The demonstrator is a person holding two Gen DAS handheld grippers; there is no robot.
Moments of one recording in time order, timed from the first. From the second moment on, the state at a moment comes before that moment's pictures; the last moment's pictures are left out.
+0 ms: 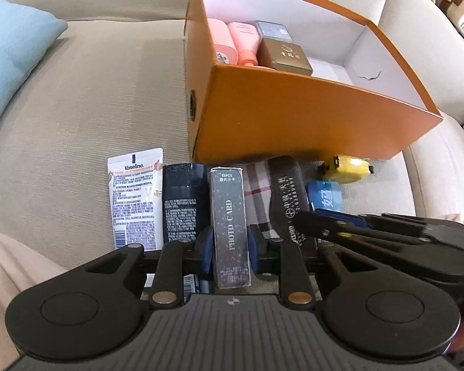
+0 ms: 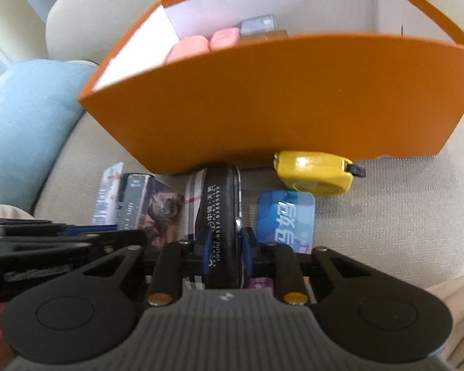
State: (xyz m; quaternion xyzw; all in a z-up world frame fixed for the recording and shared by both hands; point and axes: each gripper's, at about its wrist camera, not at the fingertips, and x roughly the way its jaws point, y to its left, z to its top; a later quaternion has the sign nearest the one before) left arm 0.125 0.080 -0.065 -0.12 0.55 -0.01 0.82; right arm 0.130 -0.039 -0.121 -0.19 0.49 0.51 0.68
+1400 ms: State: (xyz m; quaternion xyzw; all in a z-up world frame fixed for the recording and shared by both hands) left arm 0.103 0.082 0.012 -0.22 0.47 -0.08 0.85; right arm 0.138 -0.051 -0.026 -0.19 0.44 0.54 0.70
